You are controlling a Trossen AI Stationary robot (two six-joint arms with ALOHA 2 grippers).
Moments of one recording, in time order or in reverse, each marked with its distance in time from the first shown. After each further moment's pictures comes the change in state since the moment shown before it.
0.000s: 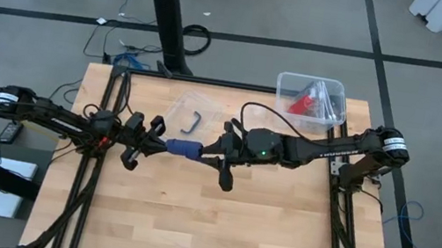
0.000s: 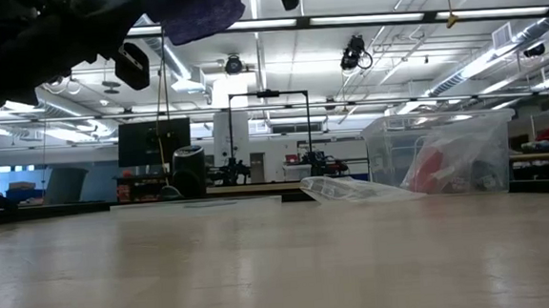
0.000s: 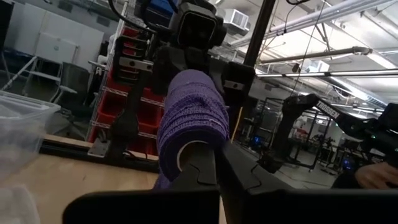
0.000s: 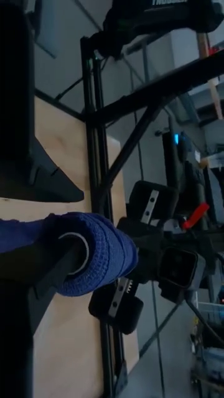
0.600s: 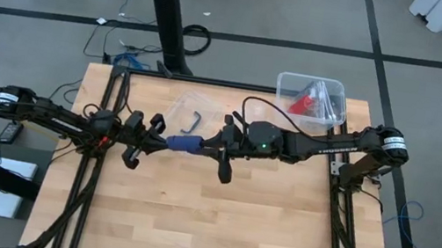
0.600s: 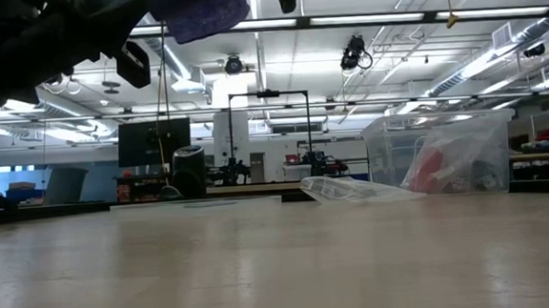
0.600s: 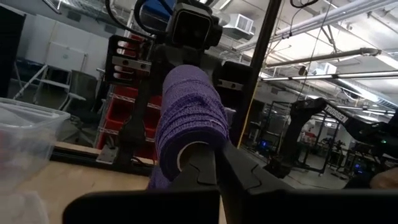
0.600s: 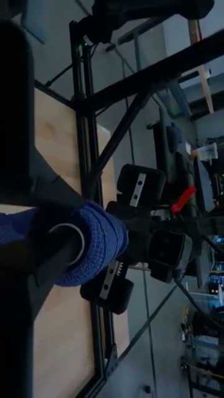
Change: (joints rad) left arm 0.000 0.000 0.007 0.003 -0.021 0.022; right arm -0.046 0.003 0.000 0.040 -0.009 -0.025
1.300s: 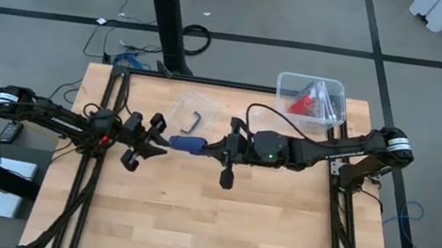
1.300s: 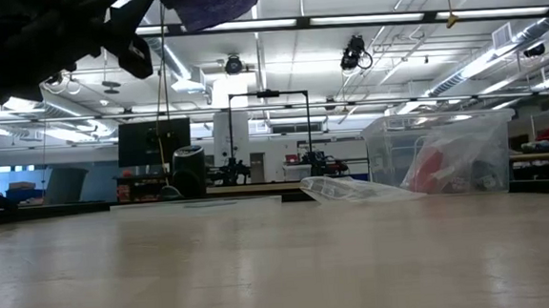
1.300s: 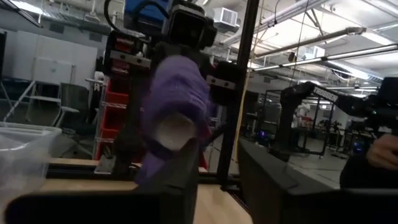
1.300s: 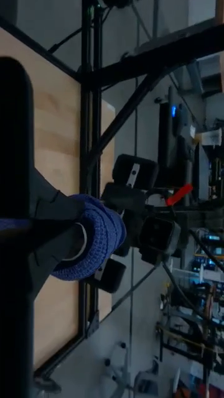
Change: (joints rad) left arm 0.000 -0.001 0.016 -0.011 0.065 0.104; right arm 0.070 -0.045 0.000 -0.034 0.180 -0.134
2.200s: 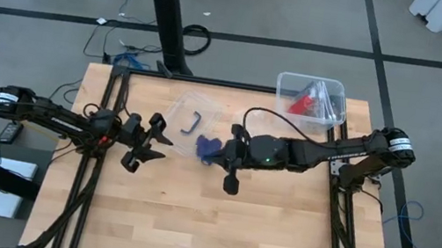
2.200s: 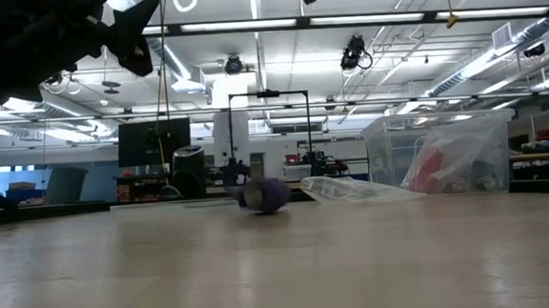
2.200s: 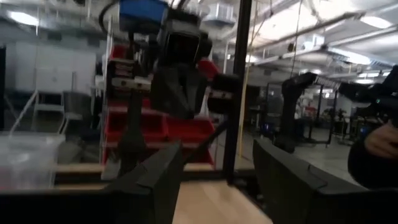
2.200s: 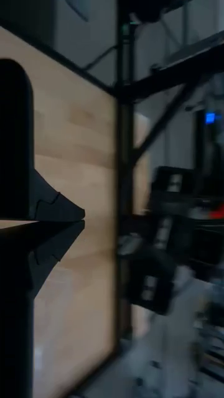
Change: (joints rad) left arm 0.001 0.000 -0.002 -0.010 0.006 0.078; right arm 0.024 -0.009 0.000 -0.183 -0.037 0.068
